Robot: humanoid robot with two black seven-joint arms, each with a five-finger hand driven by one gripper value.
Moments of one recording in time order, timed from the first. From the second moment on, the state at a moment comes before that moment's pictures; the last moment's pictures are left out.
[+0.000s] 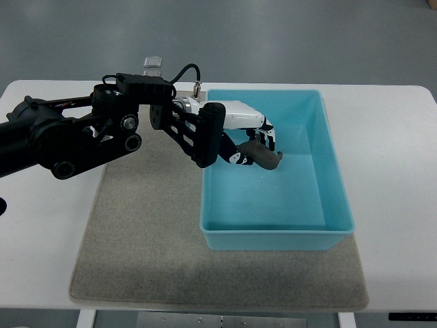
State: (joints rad) left arm -1.16 0.36 -0.26 -1.21 1.50 -0.26 -0.19; right arm 0.00 0.00 0.00 0.10 -0.05 0.25 0.03
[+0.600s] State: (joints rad) left arm -1.14 0.37 -0.28 -1.09 0.74 -0.25 -0.21; right arm 0.00 0.00 0.00 0.10 -0.05 0.25 0.03
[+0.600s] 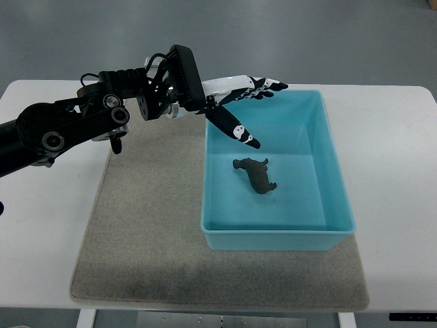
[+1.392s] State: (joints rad) left arm -0.96 0.59 -0.40 -1.00 -0.03 -0.45 -0.17; right arm 0.00 0.00 0.00 0.10 -0.05 0.25 0.03
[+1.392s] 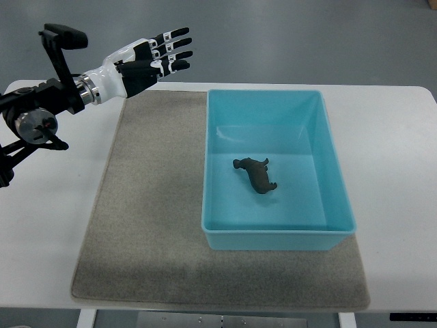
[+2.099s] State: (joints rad) left arm -0.77 0.66 -0.57 -0.93 -0.32 -0.61 0.02; right arm 0.00 0.00 0.00 0.10 -0.05 0.25 0.03
